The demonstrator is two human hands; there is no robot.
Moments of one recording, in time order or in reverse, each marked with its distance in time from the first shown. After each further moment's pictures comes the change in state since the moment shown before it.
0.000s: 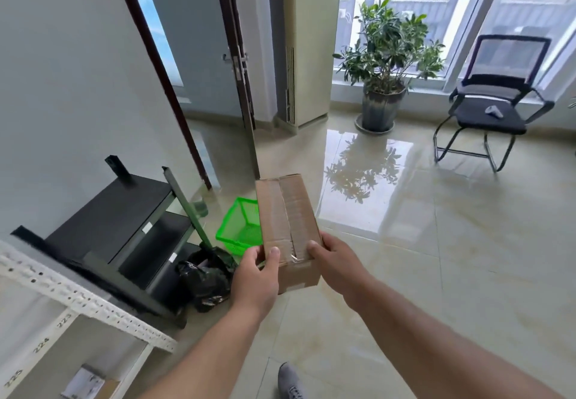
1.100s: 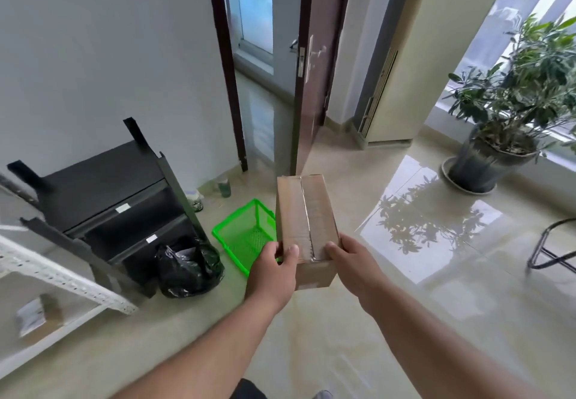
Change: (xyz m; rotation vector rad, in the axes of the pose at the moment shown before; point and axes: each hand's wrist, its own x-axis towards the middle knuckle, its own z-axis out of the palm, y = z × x) left_hand 0.244 0.153 0.230 -0.032 0.268 -0.242; right_hand 0.368 -0.079 -0.180 -0.235 -0.343 0.026
